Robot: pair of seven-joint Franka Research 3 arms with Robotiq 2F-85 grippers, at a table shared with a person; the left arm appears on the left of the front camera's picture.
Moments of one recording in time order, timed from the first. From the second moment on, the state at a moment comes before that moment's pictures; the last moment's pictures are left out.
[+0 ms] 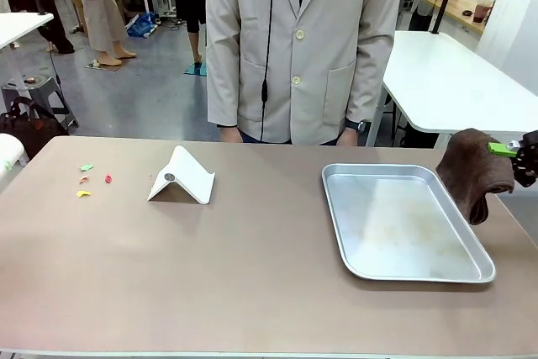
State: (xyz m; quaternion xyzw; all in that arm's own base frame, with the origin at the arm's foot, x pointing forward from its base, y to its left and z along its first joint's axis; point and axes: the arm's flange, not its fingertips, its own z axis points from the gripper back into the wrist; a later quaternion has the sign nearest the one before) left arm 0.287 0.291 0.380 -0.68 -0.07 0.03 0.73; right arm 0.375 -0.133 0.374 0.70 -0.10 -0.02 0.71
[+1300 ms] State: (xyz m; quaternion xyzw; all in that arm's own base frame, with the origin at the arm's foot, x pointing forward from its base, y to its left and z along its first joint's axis) left arm 0.298 0.299 0.386 -0.62 -0.11 0.04 0.77; right arm 0.375 -0.133 0.374 0.70 -0.10 -0.02 0.71
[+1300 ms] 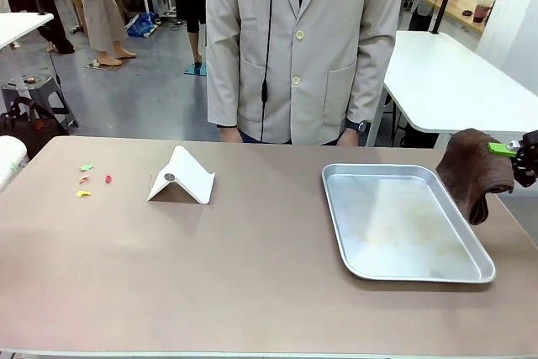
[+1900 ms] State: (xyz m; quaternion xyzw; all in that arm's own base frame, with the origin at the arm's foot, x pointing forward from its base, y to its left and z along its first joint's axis) left arm 0.329 0.301 0.388 -0.49 -0.15 0.09 0.85; right arm 0.375 -0.133 0.374 0.70 -0.10 -0.02 0.71
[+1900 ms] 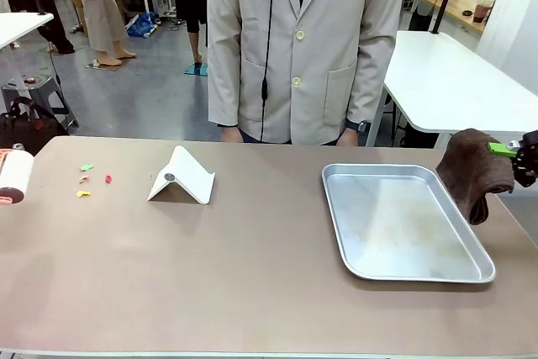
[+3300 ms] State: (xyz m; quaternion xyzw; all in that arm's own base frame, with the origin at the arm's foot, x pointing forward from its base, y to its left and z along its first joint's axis) left arm 0.410 0.291 0.340 -0.43 -0.09 0.15 0.89; right arm 0.375 -0.132 0.374 0.70 -0.09 -0.02 0.71
